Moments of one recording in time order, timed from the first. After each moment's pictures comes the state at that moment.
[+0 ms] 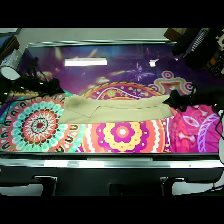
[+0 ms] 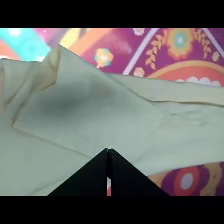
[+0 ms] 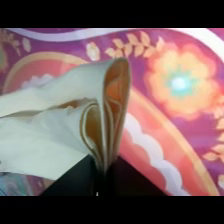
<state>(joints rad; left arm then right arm) 0.03 -1.54 1.47 0.99 -1.19 -1.54 -0.35 -1.59 1.31 2.34 -1.23 -1.74</state>
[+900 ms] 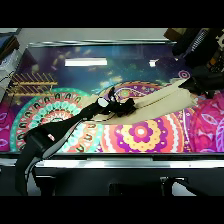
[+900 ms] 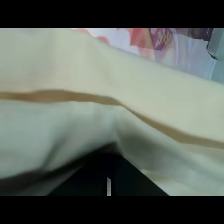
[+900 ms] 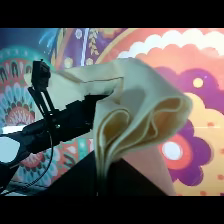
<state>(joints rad) -0.68 -2.07 1.66 0.36 -0.58 -1.66 -0.35 -1.29 1.57 2.26 -1.55 -1.49</state>
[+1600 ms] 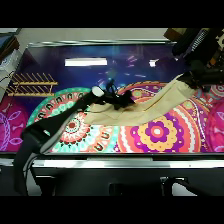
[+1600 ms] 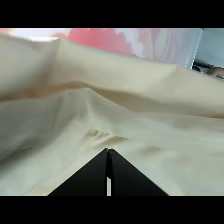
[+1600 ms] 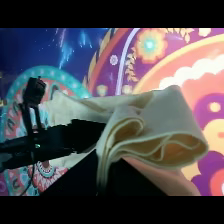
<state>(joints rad) -0.56 -2.04 1.80 0.49 -0.84 -1.73 -0.30 -1.32 1.57 2.29 -1.40 -1.52</state>
